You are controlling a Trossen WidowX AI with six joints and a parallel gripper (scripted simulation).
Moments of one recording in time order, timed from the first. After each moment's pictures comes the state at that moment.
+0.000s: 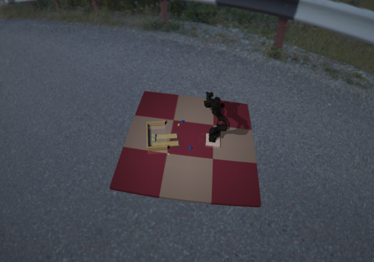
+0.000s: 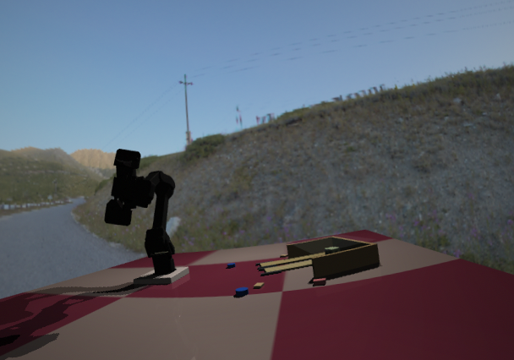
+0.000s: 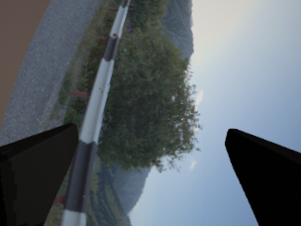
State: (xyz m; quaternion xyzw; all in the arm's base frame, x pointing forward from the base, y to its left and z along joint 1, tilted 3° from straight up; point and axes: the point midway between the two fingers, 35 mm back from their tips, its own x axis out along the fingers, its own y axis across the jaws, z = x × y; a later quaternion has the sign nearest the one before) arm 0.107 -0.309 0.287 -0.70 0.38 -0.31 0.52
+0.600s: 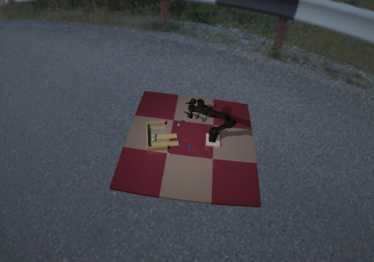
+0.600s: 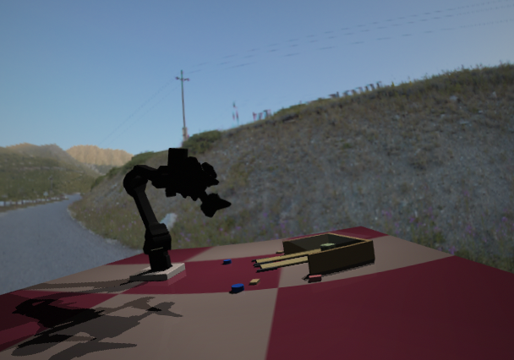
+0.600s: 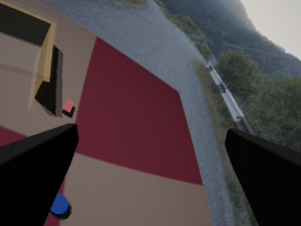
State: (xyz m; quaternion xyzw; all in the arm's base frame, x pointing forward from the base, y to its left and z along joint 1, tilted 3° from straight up) arm 0.293 -0.159 0.233 -0.34 0.22 -0.12 0.91
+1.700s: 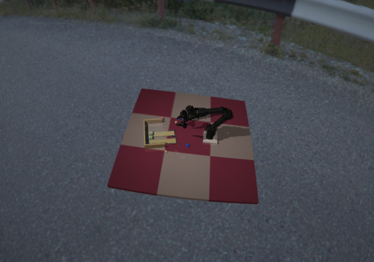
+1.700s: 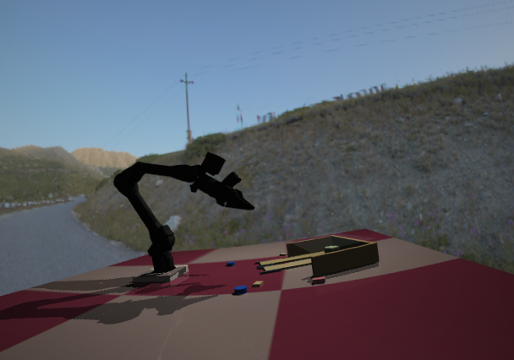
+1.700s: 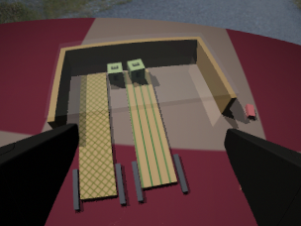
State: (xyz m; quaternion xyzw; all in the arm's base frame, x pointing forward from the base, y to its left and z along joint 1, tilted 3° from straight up) arm 0.317 0.024 0.198 -0.02 0.30 0.03 0.95
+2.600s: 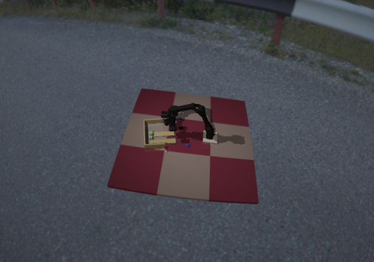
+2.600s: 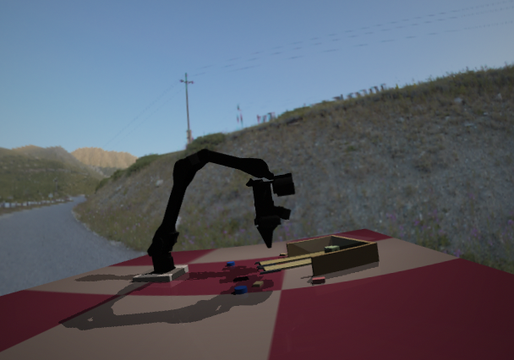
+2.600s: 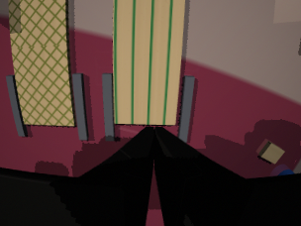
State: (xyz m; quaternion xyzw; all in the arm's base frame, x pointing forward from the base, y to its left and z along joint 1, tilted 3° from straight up) arm 0.385 0.003 0.088 -0.10 0.70 0.07 0.70
